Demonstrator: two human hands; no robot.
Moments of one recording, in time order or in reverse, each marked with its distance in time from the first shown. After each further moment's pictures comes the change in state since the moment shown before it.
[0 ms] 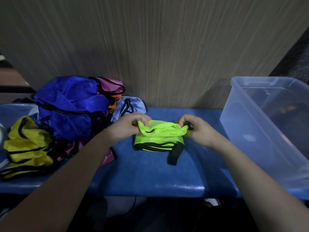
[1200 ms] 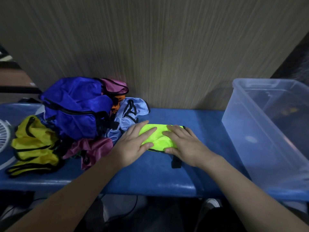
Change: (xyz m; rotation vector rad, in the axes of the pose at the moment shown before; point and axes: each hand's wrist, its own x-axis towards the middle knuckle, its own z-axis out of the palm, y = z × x) left_hand -0.035 -0.048 0.033 0.890 0.106 0.226; right_hand -0.018 0.000 0.048 -0.751 -0.184 -0.143
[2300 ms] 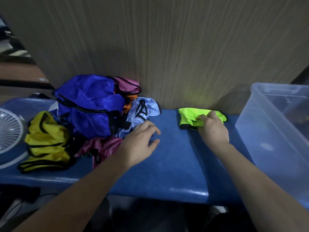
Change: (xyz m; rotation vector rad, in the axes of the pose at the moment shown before) left_hand -0.004 0.011 -0.032 -0.189 0.144 -0.114; right_hand 0.044 0.040 -0.013 -0.062 0.343 0.558
